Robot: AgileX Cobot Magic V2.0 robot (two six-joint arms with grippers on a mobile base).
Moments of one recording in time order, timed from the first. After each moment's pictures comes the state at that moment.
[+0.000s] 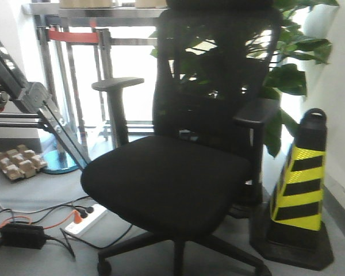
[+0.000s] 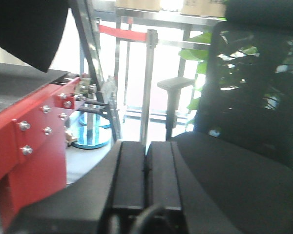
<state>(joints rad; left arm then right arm) -0.01 -0.02 0.03 -0.06 0.01 -0.02 0.05 0.31 -0.38 -0.13 0.18 0.05</state>
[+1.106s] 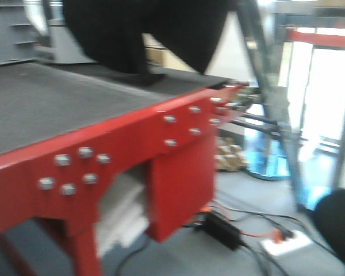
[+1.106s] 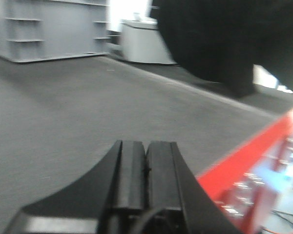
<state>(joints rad) -0.01 -0.02 0.03 -0.06 0.01 -0.02 0.05 0.31 -0.38 -0.13 0.18 0.05</state>
